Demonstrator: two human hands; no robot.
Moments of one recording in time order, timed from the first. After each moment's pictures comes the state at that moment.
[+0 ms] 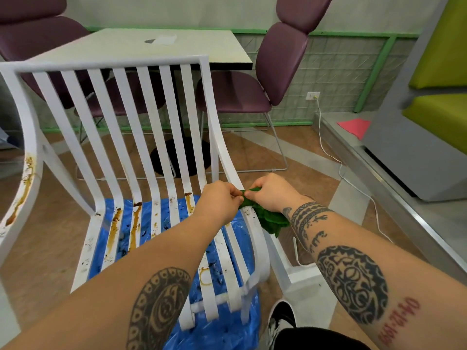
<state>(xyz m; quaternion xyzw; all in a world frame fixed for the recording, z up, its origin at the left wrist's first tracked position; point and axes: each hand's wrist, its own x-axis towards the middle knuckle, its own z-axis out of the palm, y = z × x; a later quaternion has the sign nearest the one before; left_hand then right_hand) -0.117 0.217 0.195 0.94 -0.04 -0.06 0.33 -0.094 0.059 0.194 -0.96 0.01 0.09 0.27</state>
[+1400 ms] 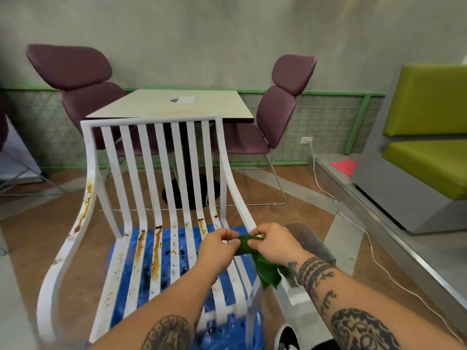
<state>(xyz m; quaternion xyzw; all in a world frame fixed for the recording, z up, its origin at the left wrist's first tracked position) -0.242 0.251 0.206 0.83 0.07 -0.06 0.56 -0.242 0.088 0.238 -0.94 0.05 0.09 0.33</state>
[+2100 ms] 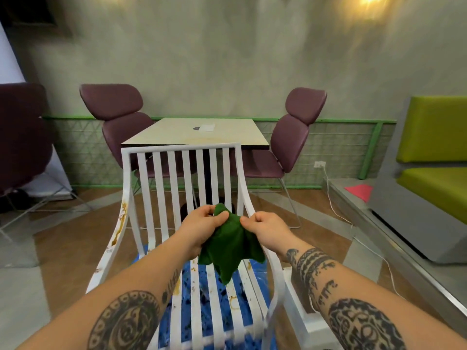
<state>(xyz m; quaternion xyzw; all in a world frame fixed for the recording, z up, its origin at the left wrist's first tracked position) -0.249 0.338 0.335 0.71 0.07 -0.08 0.70 -0.251 0.152 0.327 -0.84 -0.02 0.03 0.54</state>
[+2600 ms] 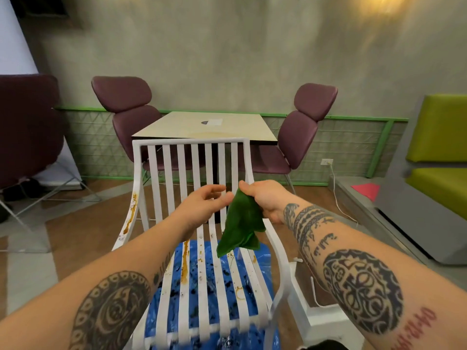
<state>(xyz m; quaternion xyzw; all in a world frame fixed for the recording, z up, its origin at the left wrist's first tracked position) -0.257 0.371 0.358 0.80 -0.05 -0.02 0.60 -0.227 0.184 0.383 -0.74 0.02 0.14 0.65</state>
